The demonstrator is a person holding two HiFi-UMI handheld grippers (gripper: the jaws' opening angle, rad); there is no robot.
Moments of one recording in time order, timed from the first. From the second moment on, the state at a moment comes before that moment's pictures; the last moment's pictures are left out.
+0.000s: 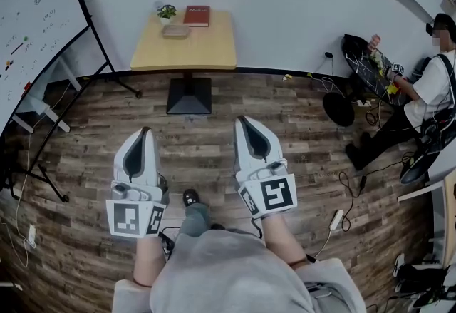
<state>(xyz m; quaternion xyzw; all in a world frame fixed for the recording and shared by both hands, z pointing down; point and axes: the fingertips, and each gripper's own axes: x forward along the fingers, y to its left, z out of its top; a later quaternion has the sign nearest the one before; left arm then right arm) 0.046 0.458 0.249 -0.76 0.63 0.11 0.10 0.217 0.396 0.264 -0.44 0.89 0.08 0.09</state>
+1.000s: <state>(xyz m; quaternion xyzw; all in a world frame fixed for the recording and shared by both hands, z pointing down) -0.061 0.292 0.247 -0.77 0.62 0.12 0.10 0.113 0.231 0.259 -0.45 0.89 0.08 0.08</state>
